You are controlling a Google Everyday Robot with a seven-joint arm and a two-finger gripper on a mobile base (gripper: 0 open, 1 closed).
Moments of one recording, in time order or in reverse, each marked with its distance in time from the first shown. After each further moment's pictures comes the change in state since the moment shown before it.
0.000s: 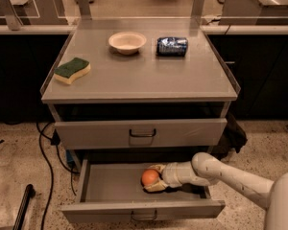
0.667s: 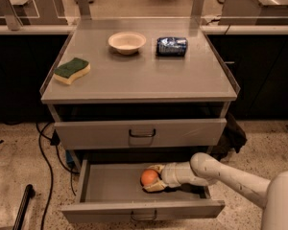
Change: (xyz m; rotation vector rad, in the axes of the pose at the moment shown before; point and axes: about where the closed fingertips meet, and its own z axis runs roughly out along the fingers) arm 0.003 -0.003 0.007 0.001 0.005 0.001
